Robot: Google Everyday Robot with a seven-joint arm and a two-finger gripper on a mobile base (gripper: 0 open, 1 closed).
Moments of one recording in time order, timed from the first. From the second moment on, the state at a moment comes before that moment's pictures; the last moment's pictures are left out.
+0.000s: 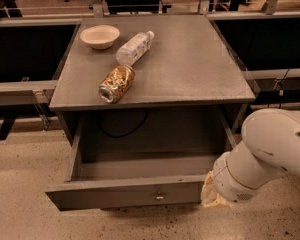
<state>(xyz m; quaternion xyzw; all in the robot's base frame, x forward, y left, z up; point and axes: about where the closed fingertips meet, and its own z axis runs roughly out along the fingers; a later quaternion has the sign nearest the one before) 0.361 -0.150 0.710 -0.71 0.69 0.08 0.11</state>
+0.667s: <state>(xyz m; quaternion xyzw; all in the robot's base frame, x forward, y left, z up) 0.371 -0.169 0.668 -0.68 0.72 0.07 0.11</state>
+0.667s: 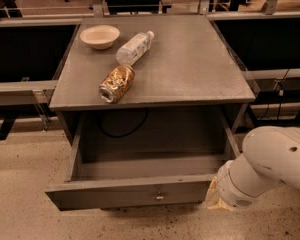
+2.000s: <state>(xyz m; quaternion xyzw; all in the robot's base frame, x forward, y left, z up) 0.392 -0.143 0.617 -0.70 0.68 0.04 0.20</state>
